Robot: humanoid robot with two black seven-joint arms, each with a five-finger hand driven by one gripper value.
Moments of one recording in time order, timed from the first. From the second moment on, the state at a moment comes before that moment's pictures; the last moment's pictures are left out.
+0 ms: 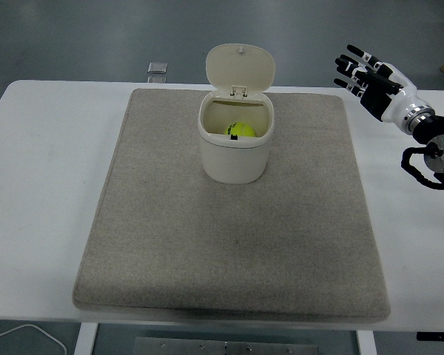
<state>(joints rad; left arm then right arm) 0.06 0.00 -0.04 -0.13 0.01 -0.07 -0.21 1.01 -0.44 0.30 0.86 0.21 0.03 0.20</state>
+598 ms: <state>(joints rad) 0.06 0.00 -0.04 -0.13 0.01 -0.07 -0.21 1.00 -0.44 0.30 0.86 0.13 0.11 0.20</state>
